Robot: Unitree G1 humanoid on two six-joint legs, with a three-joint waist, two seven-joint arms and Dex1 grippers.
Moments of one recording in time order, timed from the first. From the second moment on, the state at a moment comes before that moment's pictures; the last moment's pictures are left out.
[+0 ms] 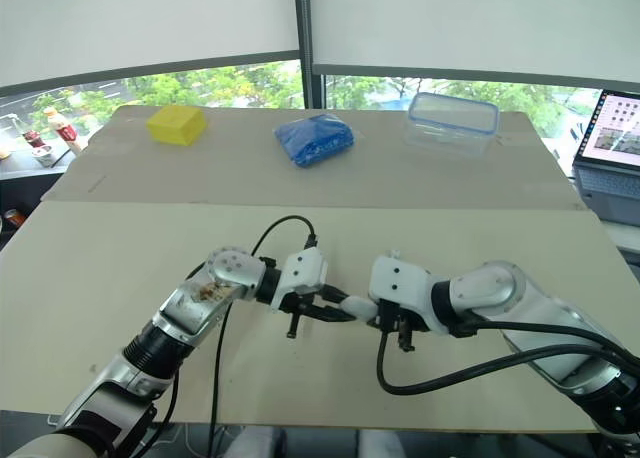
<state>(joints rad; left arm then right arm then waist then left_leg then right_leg) -0.62 0.41 -0.44 -0.04 -0.20 0.37 -1.19 -0.46 -1.08 0.34 -0.65 0.43 0.86 0.88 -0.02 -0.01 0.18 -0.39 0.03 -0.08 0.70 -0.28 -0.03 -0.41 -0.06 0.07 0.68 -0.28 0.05</state>
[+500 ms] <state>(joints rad) -0.37 0.35 -0.23 0.00 -0.37 0.33 -1.16 -0.25 -1.06 0.09 -0.64 0.34 0.50 0.94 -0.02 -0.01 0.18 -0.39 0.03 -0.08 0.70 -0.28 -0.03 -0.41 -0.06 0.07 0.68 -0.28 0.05</state>
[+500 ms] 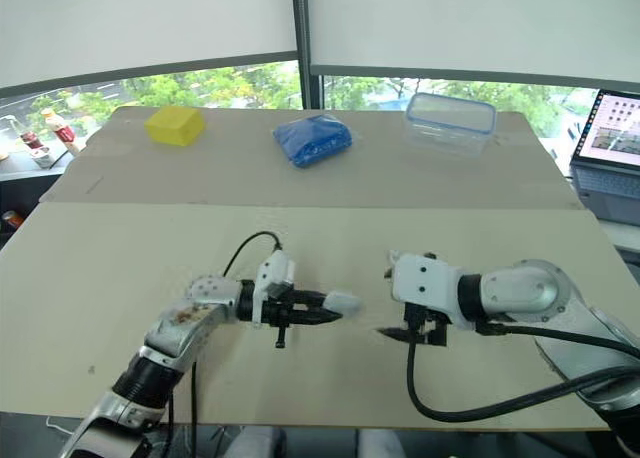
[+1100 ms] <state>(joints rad) -0.32 0.34 -0.23 -0.07 -0.38 0.26 -1.14 -0.32 -0.86 0.16 -0.60 0.30 0.54 0.86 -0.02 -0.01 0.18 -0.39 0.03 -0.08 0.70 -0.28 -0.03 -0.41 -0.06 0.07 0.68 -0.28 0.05</state>
